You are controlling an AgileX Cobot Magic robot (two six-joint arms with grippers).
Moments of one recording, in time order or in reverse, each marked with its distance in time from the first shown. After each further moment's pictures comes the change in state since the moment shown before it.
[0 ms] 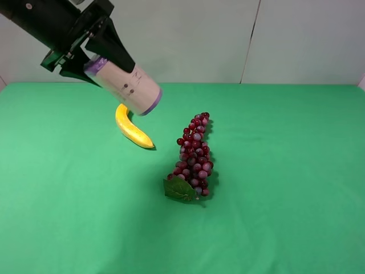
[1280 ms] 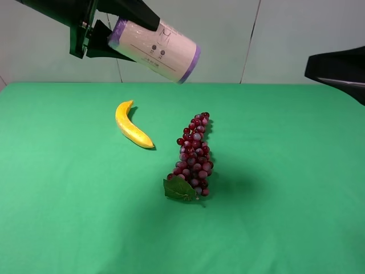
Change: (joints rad) left arm 0.000 0.000 0.000 -0.329 0.045 0.159; right arm 0.000 0.685 -0.061 1.068 -0.288 -0.998
